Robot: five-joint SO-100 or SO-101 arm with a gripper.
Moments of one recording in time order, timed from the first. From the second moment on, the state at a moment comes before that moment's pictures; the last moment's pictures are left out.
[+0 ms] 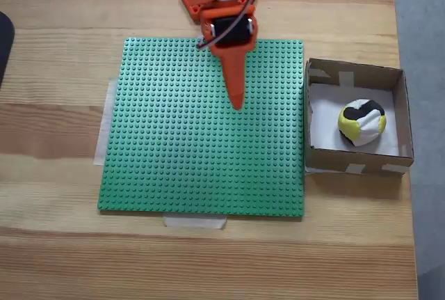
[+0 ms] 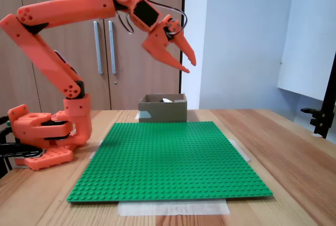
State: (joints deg) arm -14.2 130.2 109.2 50.4 -4.7
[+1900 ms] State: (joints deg) arm -0.9 183.8 177.5 40.9 -7.7
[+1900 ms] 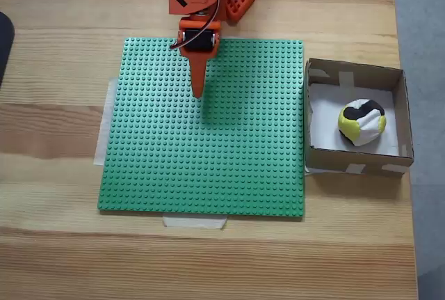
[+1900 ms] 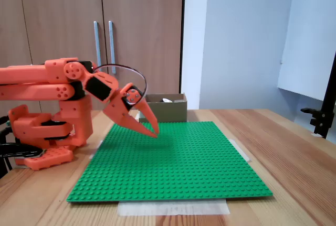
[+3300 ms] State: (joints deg) arm -0.4 183.8 181.5 43.5 -6.6
